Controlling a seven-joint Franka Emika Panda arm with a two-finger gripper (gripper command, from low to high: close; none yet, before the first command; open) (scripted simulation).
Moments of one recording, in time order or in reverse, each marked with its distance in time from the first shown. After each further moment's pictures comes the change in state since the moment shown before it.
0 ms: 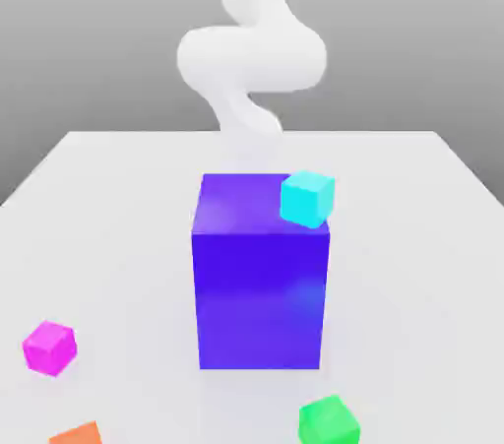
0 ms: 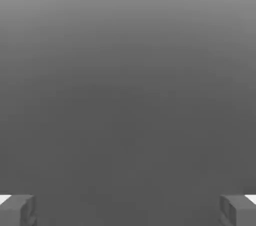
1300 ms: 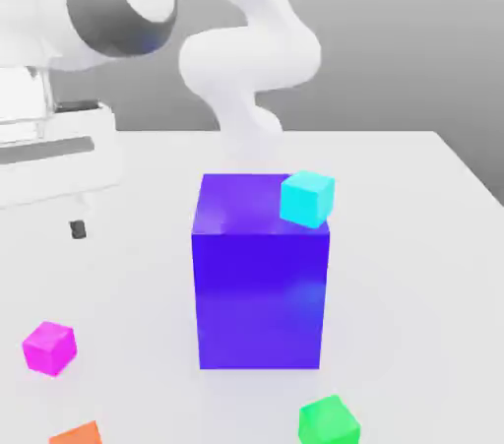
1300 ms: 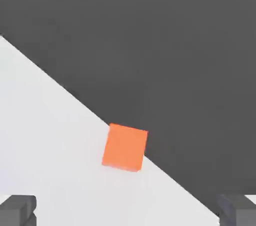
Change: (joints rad) arm 0.424 0.710 -0.864 -0.135 0.341 0.247 -1.464
